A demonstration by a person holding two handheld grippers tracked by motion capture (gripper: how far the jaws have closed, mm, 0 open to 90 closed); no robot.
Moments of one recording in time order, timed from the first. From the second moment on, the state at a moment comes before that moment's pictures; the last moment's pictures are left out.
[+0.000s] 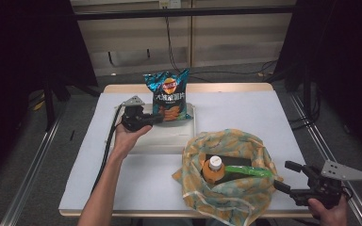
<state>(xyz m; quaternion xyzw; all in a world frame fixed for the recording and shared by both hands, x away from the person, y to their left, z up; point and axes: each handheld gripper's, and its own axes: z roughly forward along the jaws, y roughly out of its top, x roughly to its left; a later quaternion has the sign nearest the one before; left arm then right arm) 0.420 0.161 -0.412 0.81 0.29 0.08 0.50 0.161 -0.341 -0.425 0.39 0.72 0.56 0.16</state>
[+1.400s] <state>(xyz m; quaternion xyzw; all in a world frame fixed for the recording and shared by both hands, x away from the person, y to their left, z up) 0.252 0.161 -0.428 0.81 0.23 0.06 0.54 0.201 -0.289 -0.396 0.31 0.77 0.55 0.10</state>
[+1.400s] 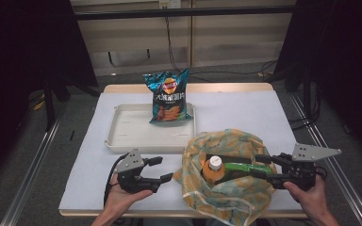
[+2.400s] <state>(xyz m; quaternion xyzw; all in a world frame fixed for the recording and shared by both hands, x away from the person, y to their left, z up) 0.251 0.164 -0.437 0.80 0.24 0.07 0.55 0.219 -0.289 -0.426 0.31 0.80 0.51 0.07</state>
